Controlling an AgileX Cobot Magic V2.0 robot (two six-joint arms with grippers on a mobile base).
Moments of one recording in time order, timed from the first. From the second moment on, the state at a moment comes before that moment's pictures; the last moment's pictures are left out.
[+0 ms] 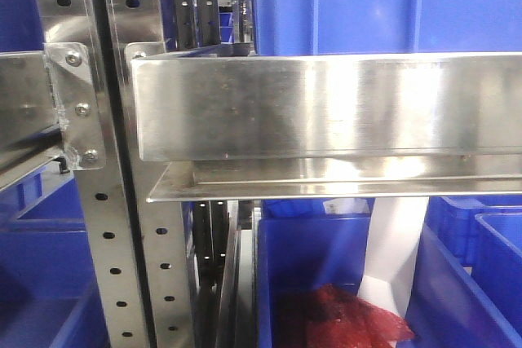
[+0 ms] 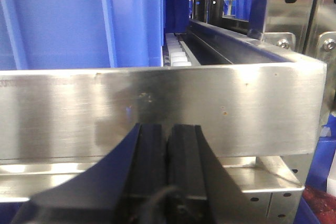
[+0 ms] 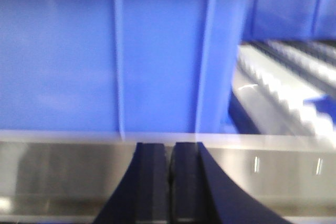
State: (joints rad) left arm -0.05 -0.02 0.03 -0.20 0.09 0.25; right arm 0.00 0.10 -0.20 0.02 0.28 0.02
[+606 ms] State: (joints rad) left arm -0.05 -0.02 0.03 -0.20 0.09 0.25; right arm -0.01 -0.01 0.03 0.04 0.11 0.01
